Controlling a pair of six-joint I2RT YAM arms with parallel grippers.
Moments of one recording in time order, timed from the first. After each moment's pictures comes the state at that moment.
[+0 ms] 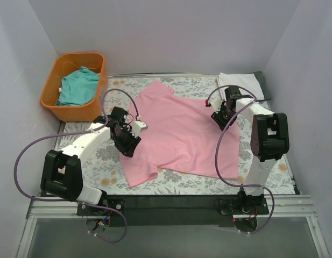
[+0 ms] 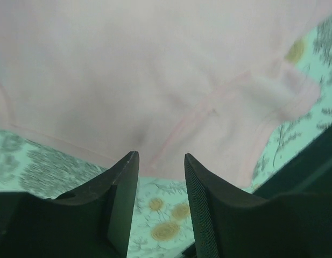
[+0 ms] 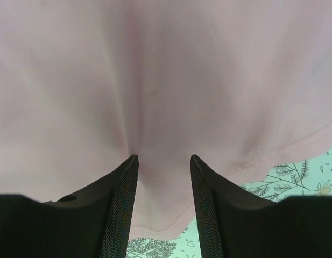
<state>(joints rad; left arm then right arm) -0.34 1.43 0.94 -0.86 0.33 0.48 0.12 1.91 1.33 -0.68 -0.17 -0.76</state>
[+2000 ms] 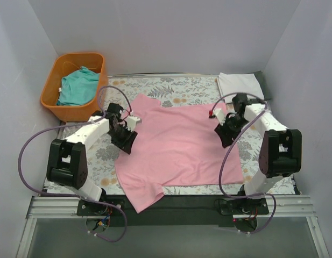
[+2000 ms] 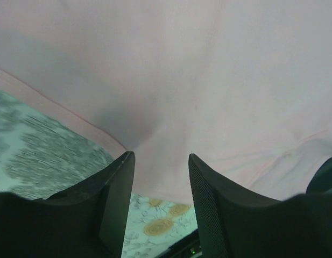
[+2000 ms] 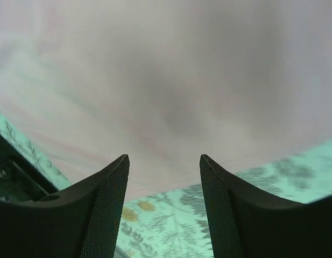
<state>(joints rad) -0.24 1.54 0.95 -0.84 0.32 0.39 0.11 1.64 1.10 -1.05 -0.36 -0.91</state>
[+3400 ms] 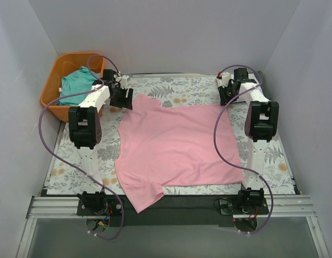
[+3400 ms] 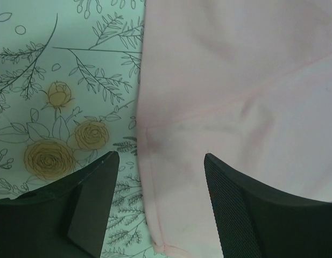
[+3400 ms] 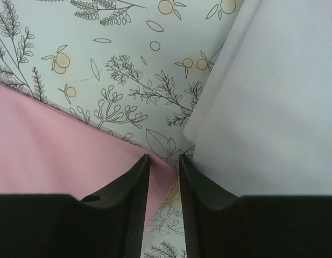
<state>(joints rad) -0.07 2.19 1.82 -0.70 0.31 0.17 0.00 2.36 1.95 -0.64 -0.31 -0.45</state>
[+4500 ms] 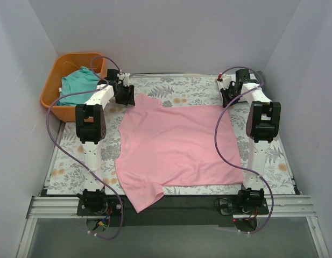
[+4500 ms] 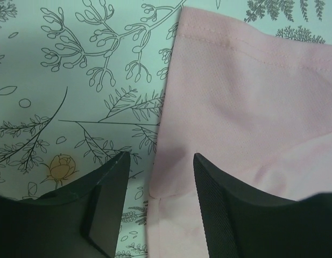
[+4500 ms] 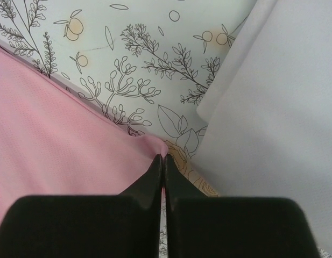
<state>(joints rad) -0.07 2.40 2.00 -0.64 0.34 0.06 -0.02 2.33 1.92 -0.69 -0.36 -0.51</state>
